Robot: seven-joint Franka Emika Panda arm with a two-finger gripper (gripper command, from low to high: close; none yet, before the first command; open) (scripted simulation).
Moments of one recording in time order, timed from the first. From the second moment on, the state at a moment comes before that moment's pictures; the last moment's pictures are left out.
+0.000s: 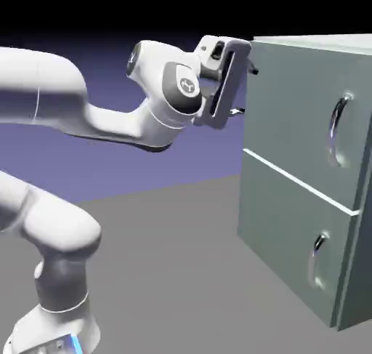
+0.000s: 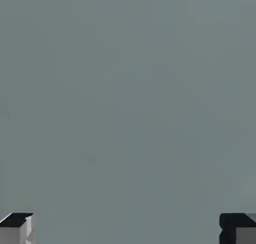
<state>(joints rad) 0.55 -0.86 -0.62 -2.52 -1.36 3.00 0.03</state>
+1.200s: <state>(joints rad) 1.19 -1.13 -1.29 -2.13 -2.72 2.94 -0.69</state>
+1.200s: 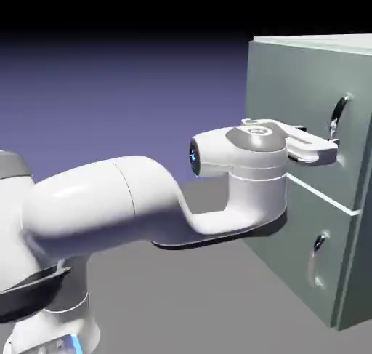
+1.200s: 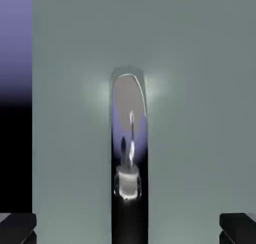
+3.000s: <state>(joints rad) 0.60 -1.13 0.32 -2.91 -1.27 1.56 -0.57</state>
